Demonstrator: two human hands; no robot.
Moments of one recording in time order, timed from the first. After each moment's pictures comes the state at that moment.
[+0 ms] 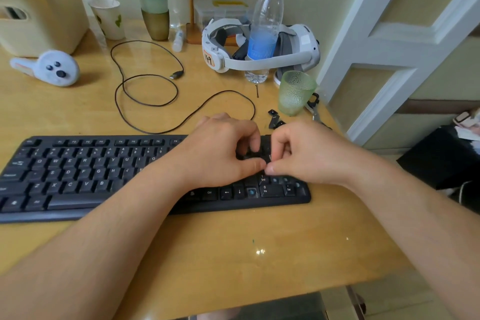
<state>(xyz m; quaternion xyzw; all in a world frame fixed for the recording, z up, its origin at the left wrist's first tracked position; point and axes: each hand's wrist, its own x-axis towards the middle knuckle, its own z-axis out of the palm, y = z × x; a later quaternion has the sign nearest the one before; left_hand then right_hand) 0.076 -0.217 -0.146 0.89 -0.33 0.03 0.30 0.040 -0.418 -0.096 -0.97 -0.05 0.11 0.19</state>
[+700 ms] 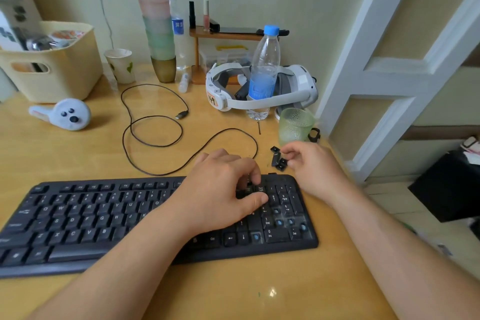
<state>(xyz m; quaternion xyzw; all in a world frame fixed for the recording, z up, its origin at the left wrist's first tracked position) 0.078 -0.214 -0.142 0.91 -0.31 0.06 0.26 0.107 -0.455 -0.157 -0.96 0.02 -0.09 0.25</state>
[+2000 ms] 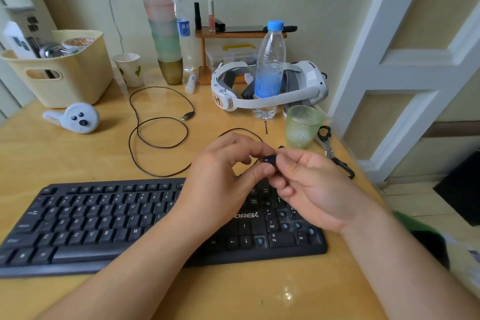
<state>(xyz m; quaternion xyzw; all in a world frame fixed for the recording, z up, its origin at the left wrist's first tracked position) 0.071 -0.231 -0.138 0.82 -0.26 0.21 0.47 0.067 -0.423 -0.142 -0.54 -0.08 0.17 0.82</state>
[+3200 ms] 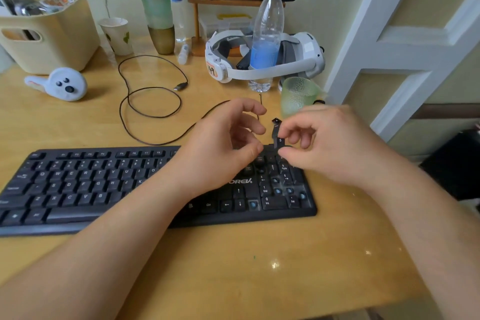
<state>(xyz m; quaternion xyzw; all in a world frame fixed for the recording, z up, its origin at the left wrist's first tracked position) 0.072 -0.227 -0.139 0.78 -0.25 -0.01 0.58 0.046 -0.444 -0.094 -0.94 -0.18 -0.12 0.25</state>
